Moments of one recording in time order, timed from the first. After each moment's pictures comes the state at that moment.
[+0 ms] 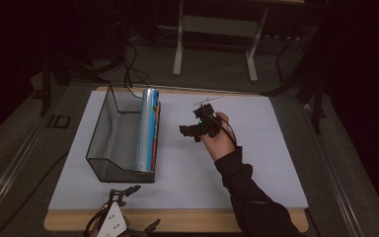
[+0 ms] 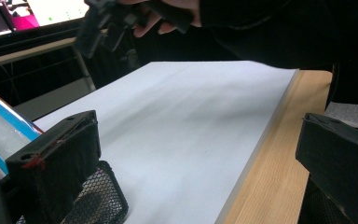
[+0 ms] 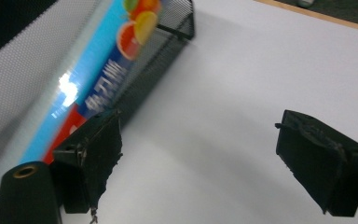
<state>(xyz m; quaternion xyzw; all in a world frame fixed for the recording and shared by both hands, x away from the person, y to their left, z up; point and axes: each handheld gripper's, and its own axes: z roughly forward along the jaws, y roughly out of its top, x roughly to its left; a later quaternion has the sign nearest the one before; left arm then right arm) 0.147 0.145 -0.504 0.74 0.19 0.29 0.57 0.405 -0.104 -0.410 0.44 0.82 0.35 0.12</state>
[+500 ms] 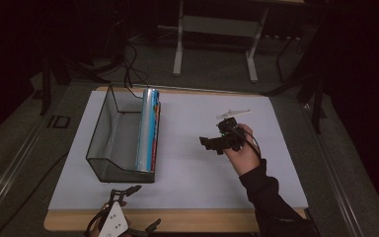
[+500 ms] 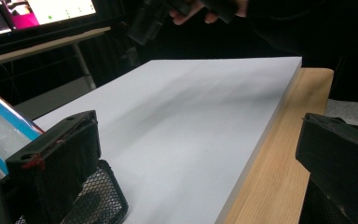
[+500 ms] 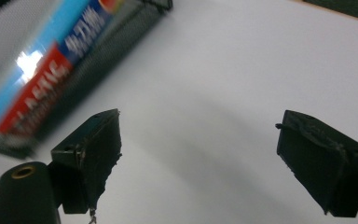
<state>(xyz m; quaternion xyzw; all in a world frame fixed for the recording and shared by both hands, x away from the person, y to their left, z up) 0.148 0.144 -0.505 0.74 0.19 0.29 0.57 0.368 -0.169 -0.416 0.42 0.83 0.35 0.14</state>
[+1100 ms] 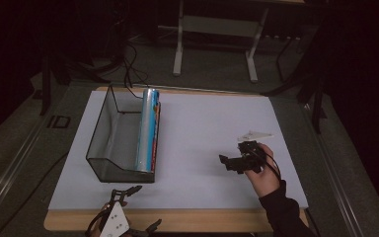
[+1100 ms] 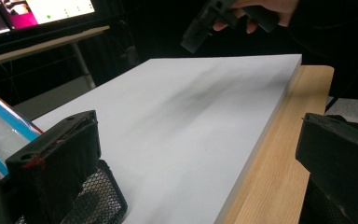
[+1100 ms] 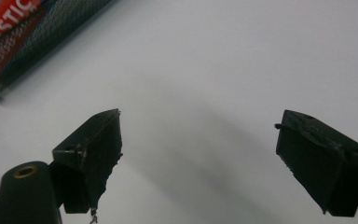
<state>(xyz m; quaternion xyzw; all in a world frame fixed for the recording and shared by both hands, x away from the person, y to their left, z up) 0.148 0.142 -0.506 0.75 0.19 0.29 0.57 0.328 -0.227 -0.447 0.42 0.82 0.35 0.16</state>
